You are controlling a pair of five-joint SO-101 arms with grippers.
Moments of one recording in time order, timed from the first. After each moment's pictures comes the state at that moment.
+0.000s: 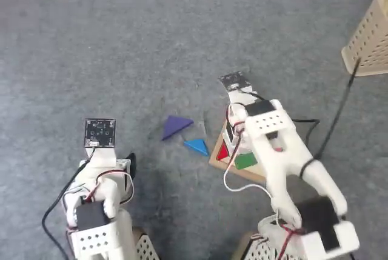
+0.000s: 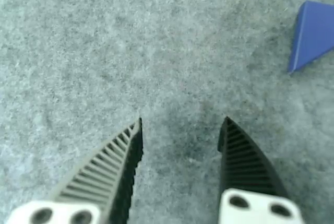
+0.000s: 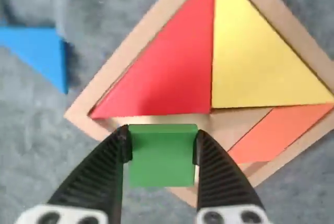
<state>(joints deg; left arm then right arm) -19.4 -103.2 96.8 72.0 -7.3 -21.9 -9.1 37.6 66.7 0.0</state>
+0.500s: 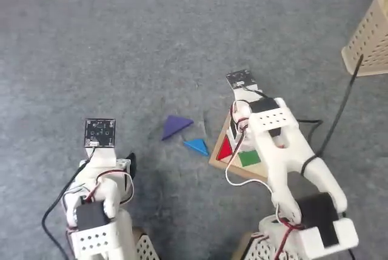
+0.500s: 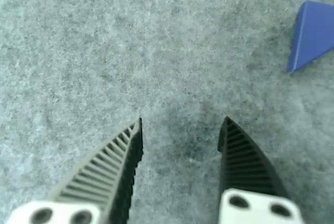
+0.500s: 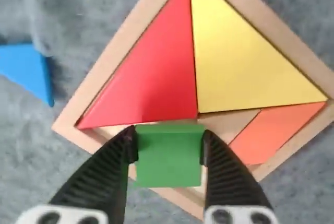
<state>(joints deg) -19.4 -103.2 96.8 72.0 -7.3 -19.5 -7.9 37.3 65.6 1.2</state>
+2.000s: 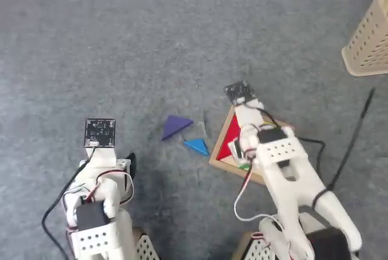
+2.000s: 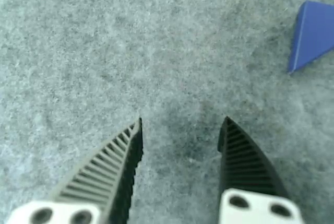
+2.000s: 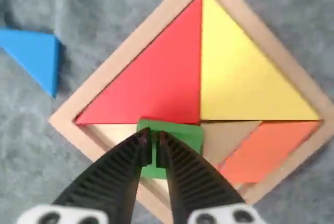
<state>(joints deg) -19.4 -103.2 96.8 72.0 -7.3 -19.6 -24.7 58.6 48.0 8.0</state>
